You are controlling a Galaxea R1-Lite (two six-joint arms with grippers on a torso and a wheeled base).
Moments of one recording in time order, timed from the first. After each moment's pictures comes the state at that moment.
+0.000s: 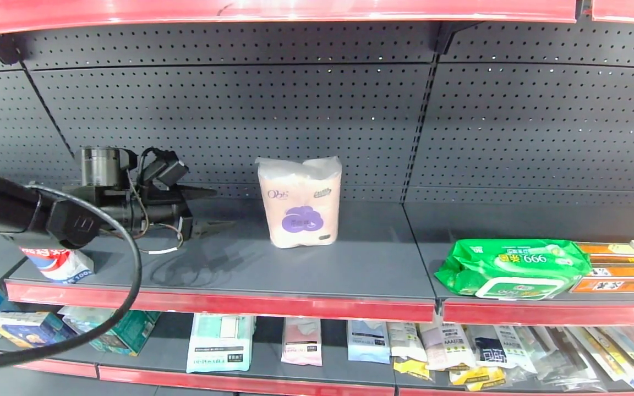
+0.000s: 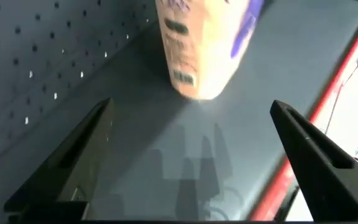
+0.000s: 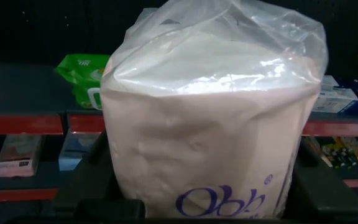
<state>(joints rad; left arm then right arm) -0.01 2.04 -1.11 -0.43 -0.85 0.53 -0.22 0.45 -0.47 0.12 0.02 -0.18</state>
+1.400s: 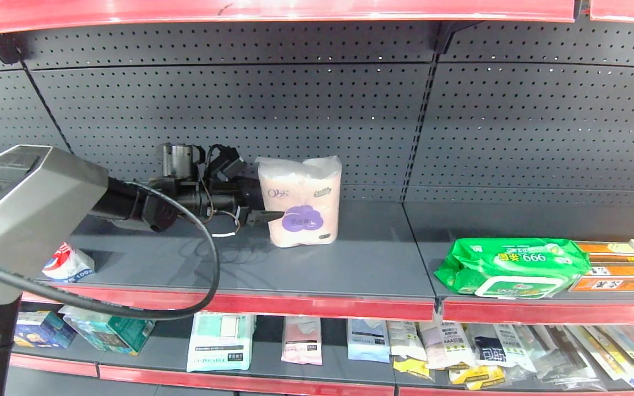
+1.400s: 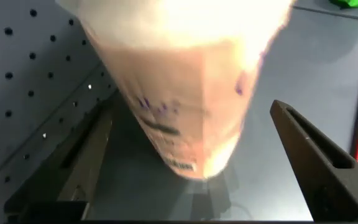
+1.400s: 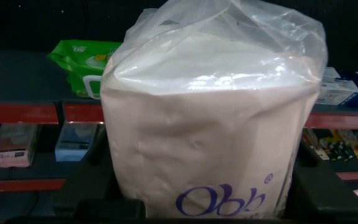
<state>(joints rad) -0.17 2.30 -1.46 -0.43 -0.85 0.49 -0.22 0.45 -0.44 0.12 0.01 -0.20</state>
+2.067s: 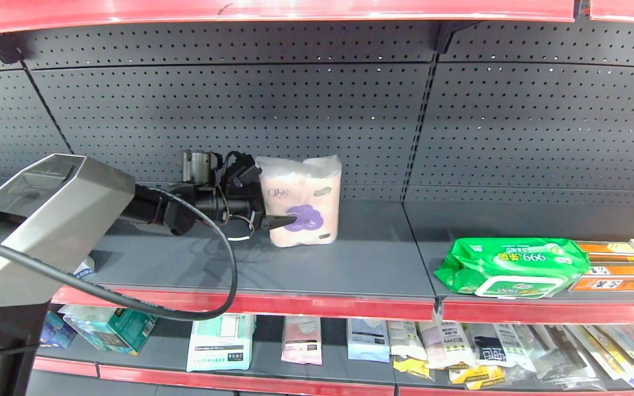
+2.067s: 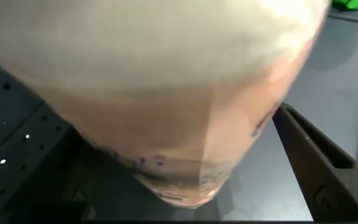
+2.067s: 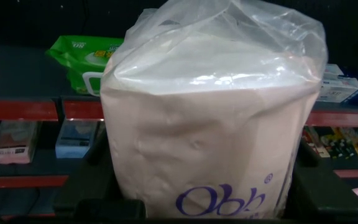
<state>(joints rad) -0.21 2.37 -1.53 -0.43 -0.83 0.48 -0.22 0.47 -0.44 0.12 0.01 -0.20</state>
